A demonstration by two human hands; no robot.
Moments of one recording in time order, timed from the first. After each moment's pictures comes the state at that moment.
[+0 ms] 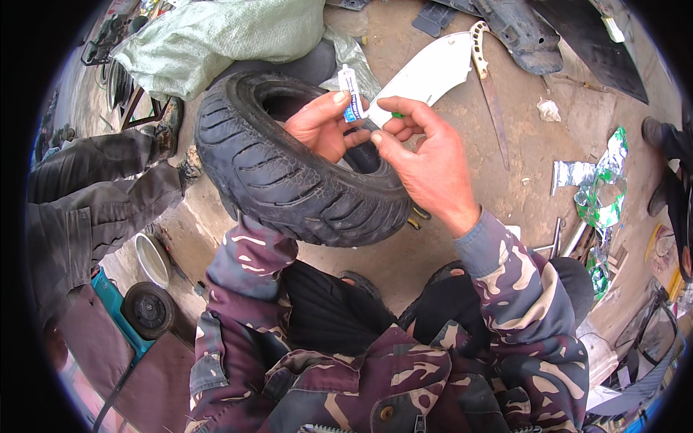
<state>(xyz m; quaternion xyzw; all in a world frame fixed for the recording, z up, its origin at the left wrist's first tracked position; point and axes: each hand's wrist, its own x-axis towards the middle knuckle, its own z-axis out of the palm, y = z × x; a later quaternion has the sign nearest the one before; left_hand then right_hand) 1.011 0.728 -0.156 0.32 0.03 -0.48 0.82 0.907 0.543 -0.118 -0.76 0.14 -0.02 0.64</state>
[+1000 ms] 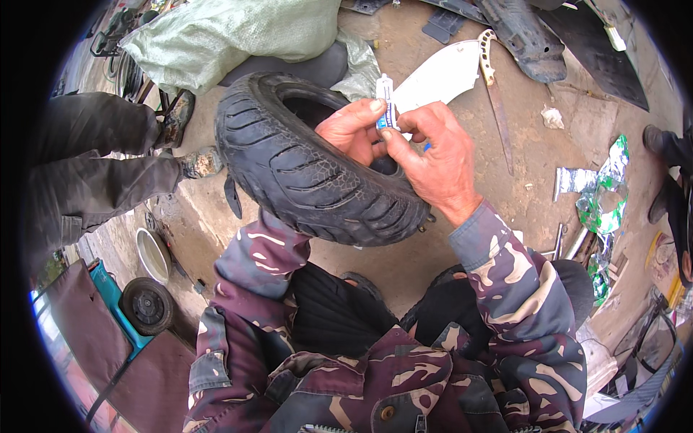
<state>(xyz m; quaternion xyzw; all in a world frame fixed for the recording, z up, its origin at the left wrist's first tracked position) 0.997 0.712 -0.171 0.30 0.02 -0.48 0.82 0.907 0.541 -0.140 -0.85 0.06 -0.16 0.50</state>
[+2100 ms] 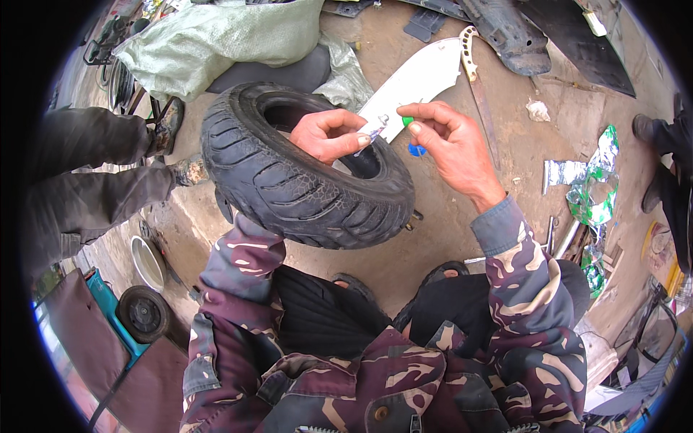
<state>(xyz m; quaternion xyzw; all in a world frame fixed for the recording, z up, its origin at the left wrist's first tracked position) 1.003 0.734 -0.155 0.66 -0.13 -0.44 0.59 0.898 0.484 -0.141 -0.69 0.08 0.04 0.72</state>
